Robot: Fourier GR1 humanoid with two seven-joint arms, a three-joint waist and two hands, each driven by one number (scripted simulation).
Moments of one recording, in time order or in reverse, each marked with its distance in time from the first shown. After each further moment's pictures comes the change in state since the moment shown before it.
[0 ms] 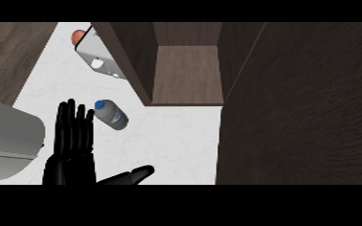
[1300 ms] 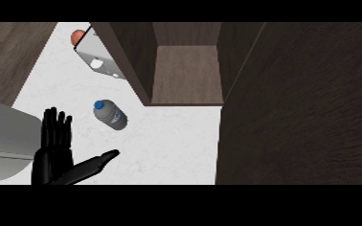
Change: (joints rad) left arm 0.000 0.060 0.335 0.388 0.239 -0.255 -0.314; right arm 0.074 -0.009 0.020 0.035 0.030 0.060 -0.116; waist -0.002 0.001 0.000
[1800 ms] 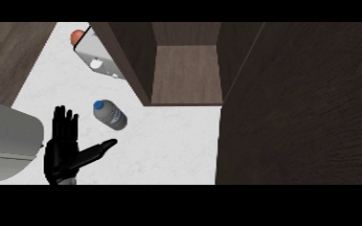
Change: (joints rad) left arm -0.146 -0.012 0.134 0.340 0.087 -0.119 -0.104; right arm 0.039 0.001 0.023 0.006 0.015 0.014 -0.042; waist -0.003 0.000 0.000
